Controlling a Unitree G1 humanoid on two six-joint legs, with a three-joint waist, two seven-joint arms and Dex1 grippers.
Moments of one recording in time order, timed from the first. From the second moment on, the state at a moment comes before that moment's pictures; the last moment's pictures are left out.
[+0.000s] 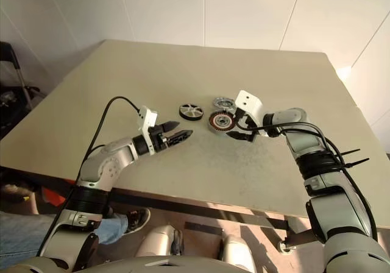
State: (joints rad) left arm -0.39 0.24 -0.03 0.11 -0.47 0.54 -0.72; right arm -0.72 -0.62 0.27 0.51 -0.02 0.19 1.04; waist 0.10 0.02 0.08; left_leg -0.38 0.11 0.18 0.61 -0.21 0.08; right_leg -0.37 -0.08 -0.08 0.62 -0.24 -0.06
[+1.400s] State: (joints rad) left arm -0.36 0.22 -0.03 0.08 -0.46 0.54 -0.67; right arm -0.82 -0.50 0.35 0.68 -0.20 0.05 1.10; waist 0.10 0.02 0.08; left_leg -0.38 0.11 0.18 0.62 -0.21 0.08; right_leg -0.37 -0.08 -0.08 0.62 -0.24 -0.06
